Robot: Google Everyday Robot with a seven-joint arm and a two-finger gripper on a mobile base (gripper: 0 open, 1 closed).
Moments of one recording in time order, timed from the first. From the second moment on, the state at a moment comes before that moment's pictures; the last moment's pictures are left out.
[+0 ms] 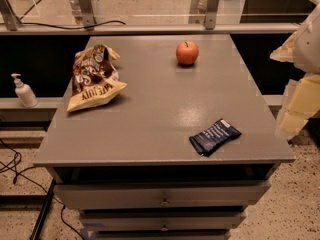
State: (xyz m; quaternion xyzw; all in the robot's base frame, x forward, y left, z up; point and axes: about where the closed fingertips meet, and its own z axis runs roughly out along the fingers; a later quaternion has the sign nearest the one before) arm 0.438 -0.217 0.977 -0.60 0.78 -0.03 0.16
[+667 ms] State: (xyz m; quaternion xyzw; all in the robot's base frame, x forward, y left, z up) arm 0.456 -0.201 0.969 -0.64 0.75 -0.03 0.17
